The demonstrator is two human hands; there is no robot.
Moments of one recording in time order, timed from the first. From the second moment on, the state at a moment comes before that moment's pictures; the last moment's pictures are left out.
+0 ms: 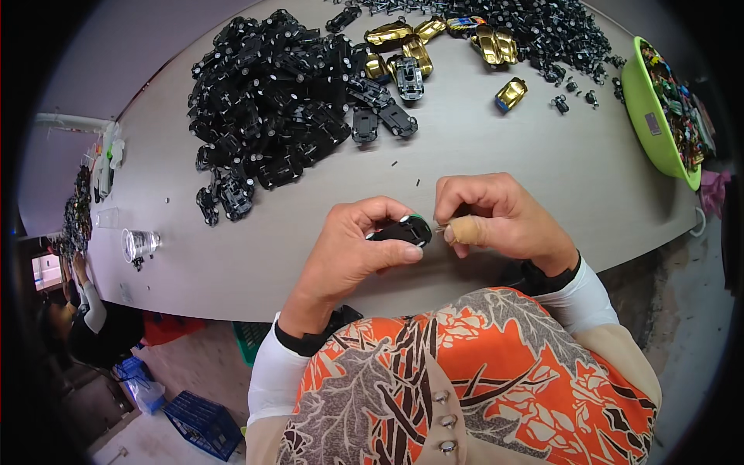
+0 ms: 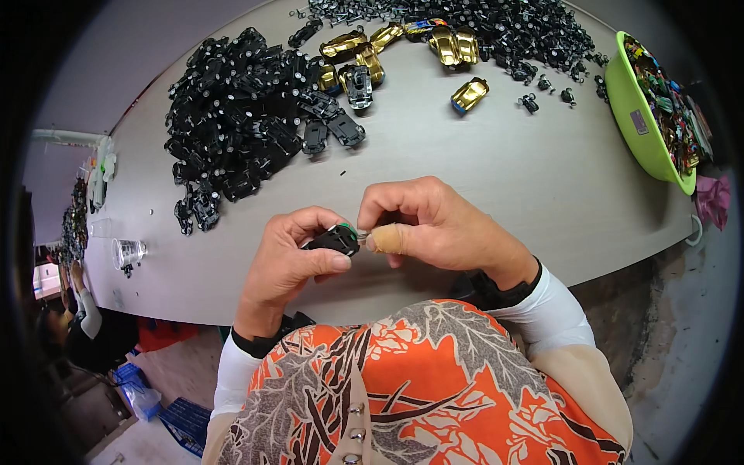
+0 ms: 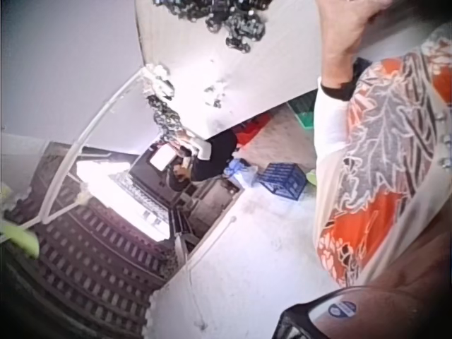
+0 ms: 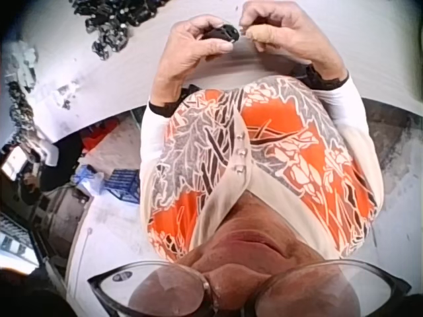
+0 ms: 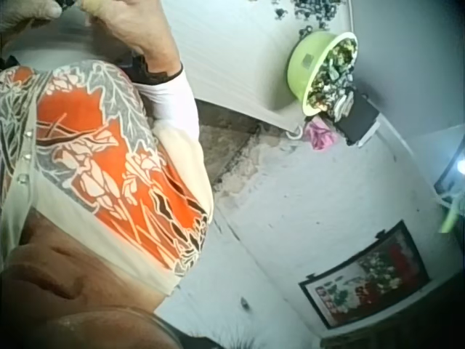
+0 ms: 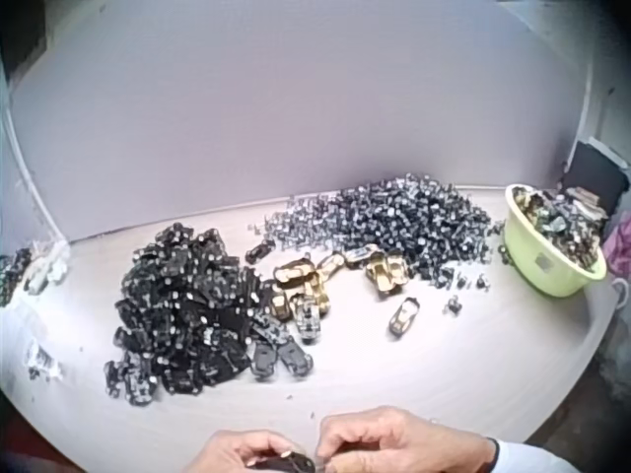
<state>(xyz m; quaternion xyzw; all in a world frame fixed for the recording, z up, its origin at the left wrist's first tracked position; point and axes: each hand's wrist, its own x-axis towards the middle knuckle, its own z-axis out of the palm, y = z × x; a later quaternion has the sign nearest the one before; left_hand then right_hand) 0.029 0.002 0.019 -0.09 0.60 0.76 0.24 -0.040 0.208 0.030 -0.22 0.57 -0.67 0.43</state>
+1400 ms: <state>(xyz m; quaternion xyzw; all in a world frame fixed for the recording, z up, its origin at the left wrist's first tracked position) 0.040 0.006 0.016 -0.07 0.60 0.77 0.23 -0.039 0.200 0.021 -0.20 0.58 -0.66 0.43</state>
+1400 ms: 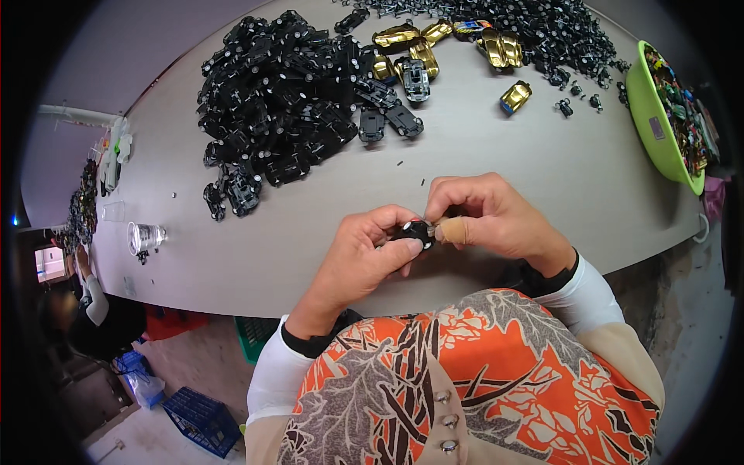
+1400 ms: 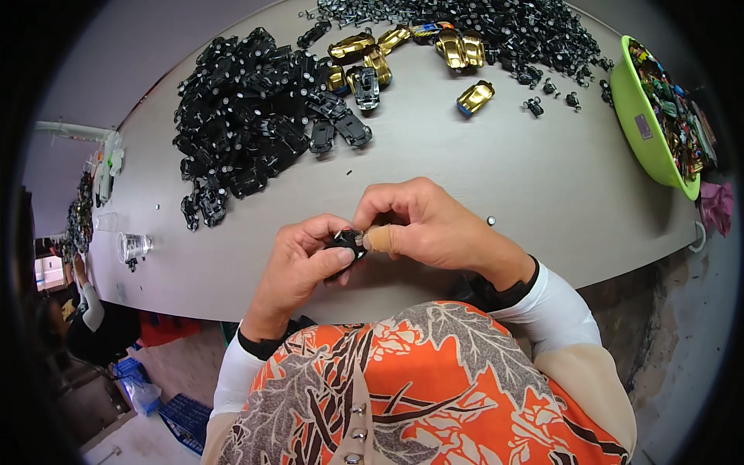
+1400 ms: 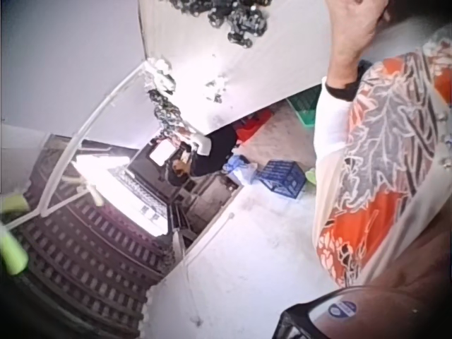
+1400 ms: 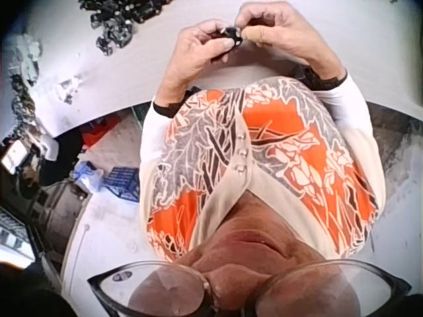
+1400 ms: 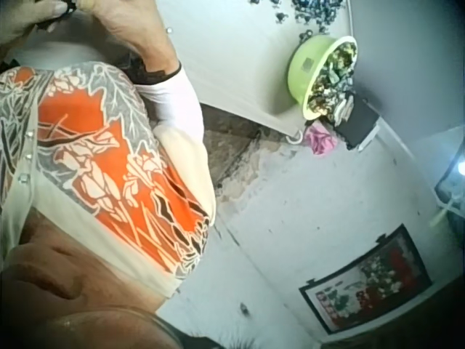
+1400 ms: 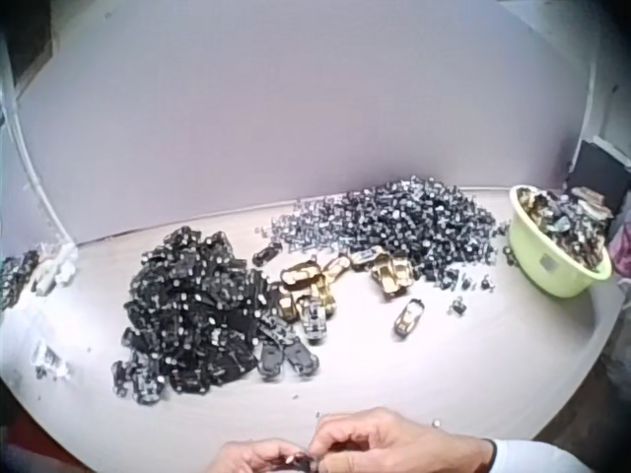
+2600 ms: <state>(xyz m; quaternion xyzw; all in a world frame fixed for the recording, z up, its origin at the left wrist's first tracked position) 0.071 -0.058 0.058 0.00 0.93 0.36 -0.07 -0.108 0.238 0.005 -0.06 0.61 -0.76 0.21</state>
